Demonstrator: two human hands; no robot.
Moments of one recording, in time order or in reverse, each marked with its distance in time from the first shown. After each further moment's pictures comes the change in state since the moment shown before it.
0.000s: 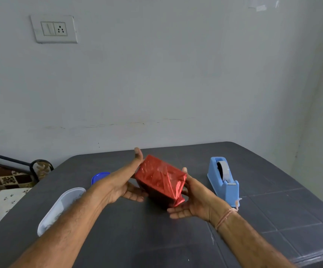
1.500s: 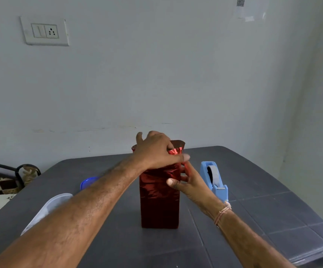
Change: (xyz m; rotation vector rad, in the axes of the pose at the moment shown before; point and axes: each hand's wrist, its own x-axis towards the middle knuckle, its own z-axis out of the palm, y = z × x) left_hand 0.016 0.095 0.085 1.157 0.362 0.693; right_hand -0.003 -0.021 -0.023 -0.471 0.053 -0.769
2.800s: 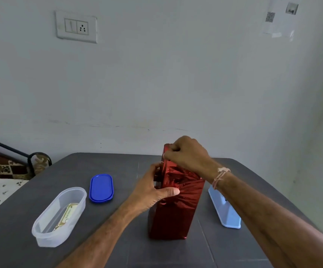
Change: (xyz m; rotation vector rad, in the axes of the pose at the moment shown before) left_hand -0.069 -0.080 0.088 -0.939 0.082 -0.197; right_hand 0.058 -0.134 0.055 -0.951 0.002 -0.092
